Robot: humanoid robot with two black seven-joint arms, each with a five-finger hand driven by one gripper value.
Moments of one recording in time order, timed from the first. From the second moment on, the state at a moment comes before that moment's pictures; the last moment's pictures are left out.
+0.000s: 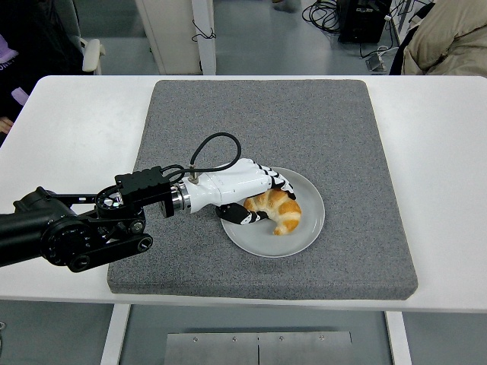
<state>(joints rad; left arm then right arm) -1.04 0.33 0.03 -1.18 1.50 0.33 -0.32 -0.10 0.00 0.02 0.13 -0.11 0.03 0.41</state>
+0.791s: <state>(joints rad) -1.03 0.35 -0.15 -1.19 0.97 0.30 -0.36 -0.10 0.00 0.02 0.13 -0.11 0.03 0.41</state>
